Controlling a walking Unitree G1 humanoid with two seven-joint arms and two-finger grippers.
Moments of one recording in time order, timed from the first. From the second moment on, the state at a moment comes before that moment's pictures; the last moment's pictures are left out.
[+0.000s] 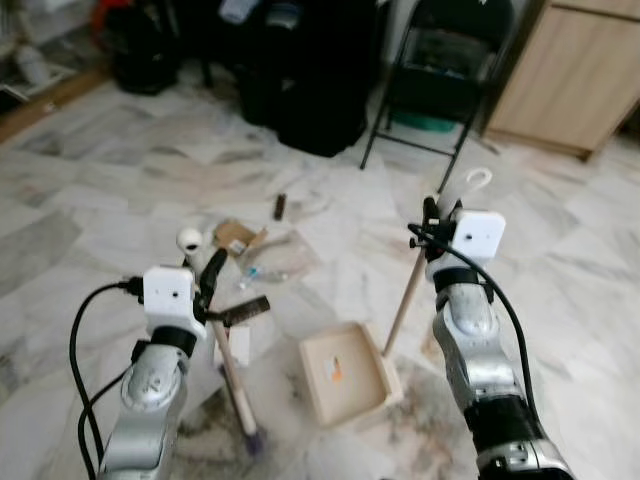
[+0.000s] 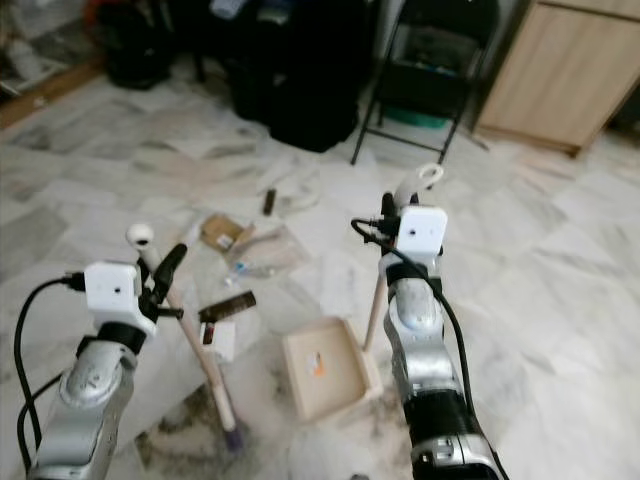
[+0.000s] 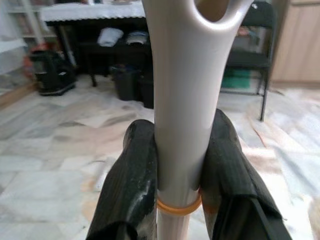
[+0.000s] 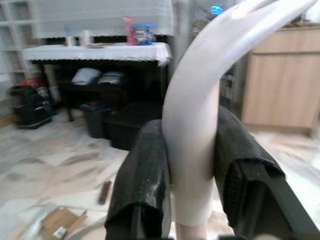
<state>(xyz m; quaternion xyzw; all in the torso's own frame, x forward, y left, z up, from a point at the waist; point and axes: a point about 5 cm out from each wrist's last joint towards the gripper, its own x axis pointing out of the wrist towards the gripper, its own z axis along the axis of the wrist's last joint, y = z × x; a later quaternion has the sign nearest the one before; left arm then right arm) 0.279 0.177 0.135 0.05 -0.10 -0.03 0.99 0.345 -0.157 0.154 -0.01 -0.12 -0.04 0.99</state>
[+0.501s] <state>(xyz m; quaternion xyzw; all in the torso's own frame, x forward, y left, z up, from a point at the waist) 0.278 0.176 0.134 0.06 -0.10 -0.03 0.99 0.342 -0.157 0.145 0.00 -0.11 -0.04 0.99</state>
